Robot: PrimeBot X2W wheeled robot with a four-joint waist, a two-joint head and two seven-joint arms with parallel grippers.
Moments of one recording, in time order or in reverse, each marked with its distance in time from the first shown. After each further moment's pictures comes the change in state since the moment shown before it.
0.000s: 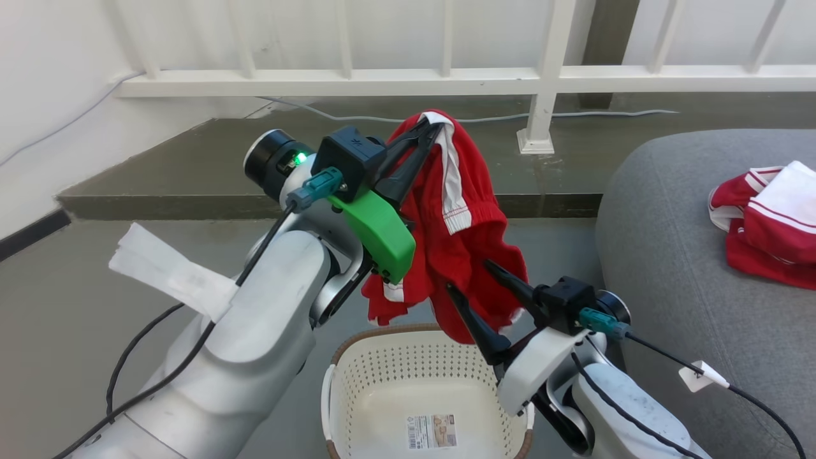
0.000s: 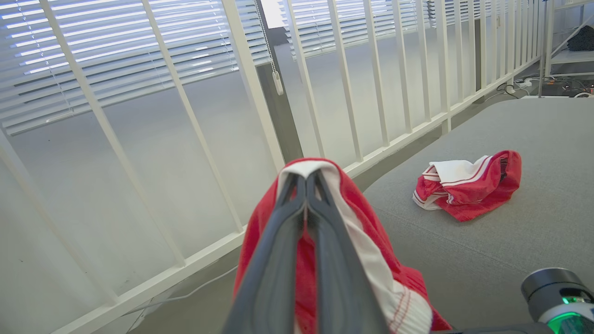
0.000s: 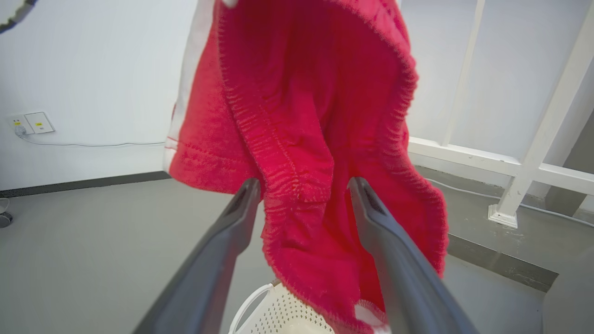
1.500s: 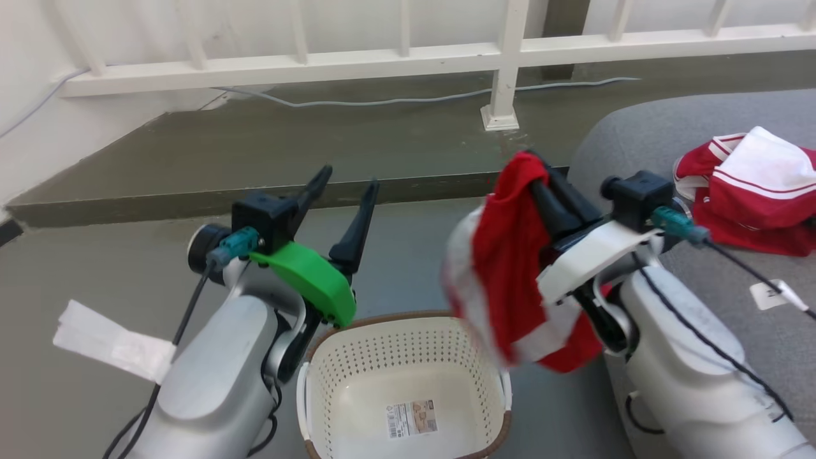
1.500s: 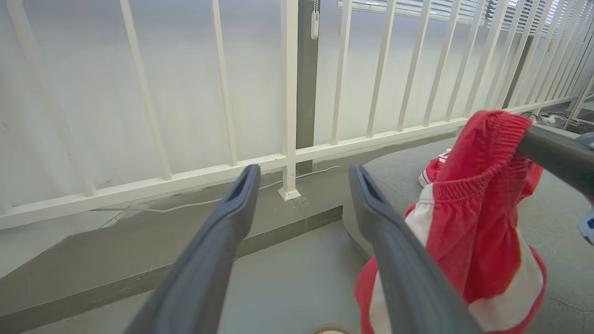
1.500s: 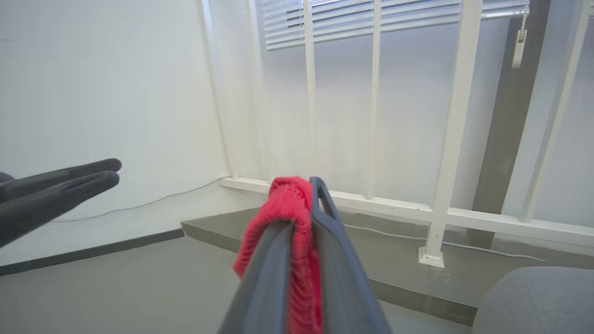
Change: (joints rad) left arm 0.207 0.072 0.103 -0.008 -0.131 0.072 -0.046; right arm -0.197 -0.065 -0.098 -0.021 0.100 -0.021 0.000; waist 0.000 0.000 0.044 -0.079
